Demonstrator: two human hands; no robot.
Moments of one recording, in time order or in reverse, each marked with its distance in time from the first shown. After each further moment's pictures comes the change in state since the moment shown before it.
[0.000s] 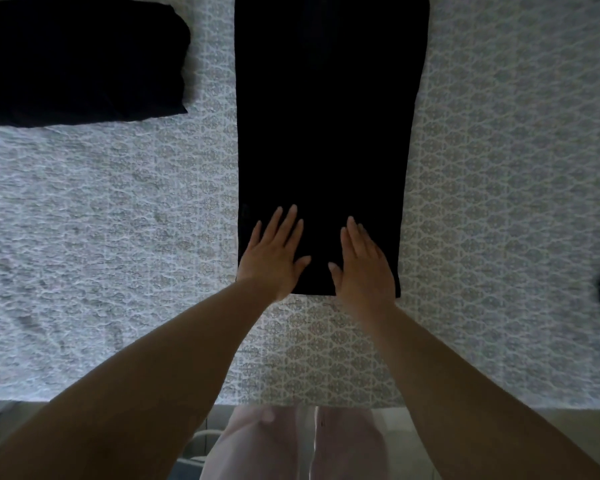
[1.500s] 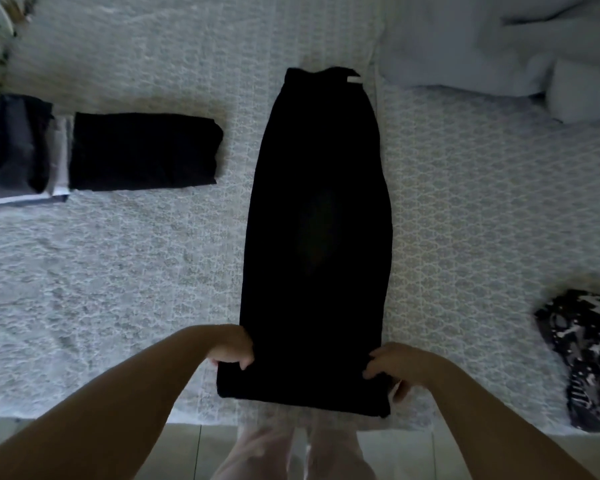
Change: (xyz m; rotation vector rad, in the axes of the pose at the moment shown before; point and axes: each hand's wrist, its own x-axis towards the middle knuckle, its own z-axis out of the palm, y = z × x) left_hand -0.104 -0.035 -0.036 -0.524 -0.737 -0.215; right_hand -0.101 0.053 -0.067 0.772 -0.830 0.440
